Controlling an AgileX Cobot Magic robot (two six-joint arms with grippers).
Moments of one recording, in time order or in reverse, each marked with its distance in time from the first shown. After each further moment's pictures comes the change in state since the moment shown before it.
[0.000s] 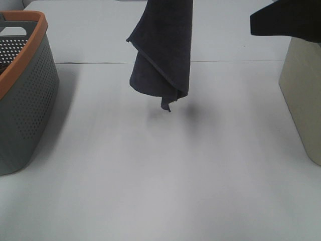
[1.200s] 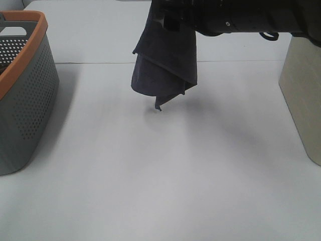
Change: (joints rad) left arm 0.000 0.041 -0.005 0.095 -0.027 0.000; right arm 0.460 0.500 -0.140 0.160 -0.774 0.042
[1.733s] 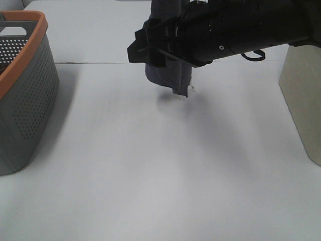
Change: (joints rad) left arm 0.000 0.000 0.000 0.074 -0.004 -0.001; right arm 0.000 0.001 0.000 -0.001 0.339 -0.011
